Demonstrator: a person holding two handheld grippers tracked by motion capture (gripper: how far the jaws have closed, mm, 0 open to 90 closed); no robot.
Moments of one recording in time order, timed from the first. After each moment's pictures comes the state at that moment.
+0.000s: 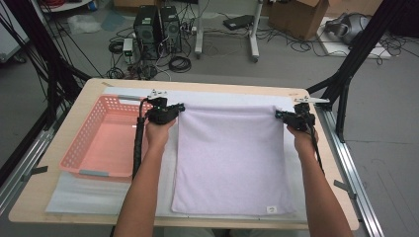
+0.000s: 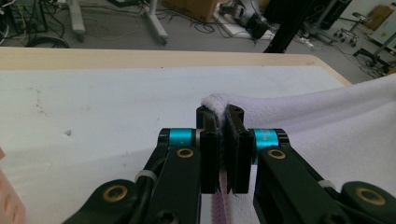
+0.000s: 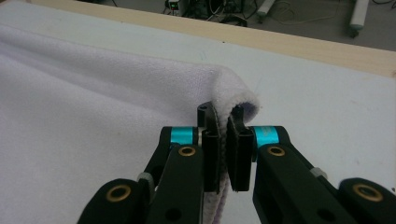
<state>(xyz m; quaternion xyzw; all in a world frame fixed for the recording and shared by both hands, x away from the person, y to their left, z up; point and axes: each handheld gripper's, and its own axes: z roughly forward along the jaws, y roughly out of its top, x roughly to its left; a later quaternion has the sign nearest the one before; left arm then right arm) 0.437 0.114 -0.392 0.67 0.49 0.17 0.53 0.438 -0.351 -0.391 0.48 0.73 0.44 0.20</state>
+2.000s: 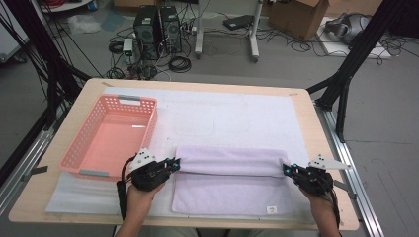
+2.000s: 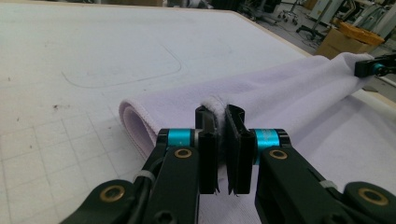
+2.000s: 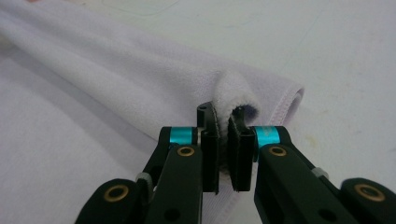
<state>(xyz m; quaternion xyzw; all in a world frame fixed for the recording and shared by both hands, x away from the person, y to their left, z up) 0.256 0.128 -0.429 0.71 0.40 0.14 0.56 0.253 -0.357 -0.425 0.42 0.76 0.45 0.19</state>
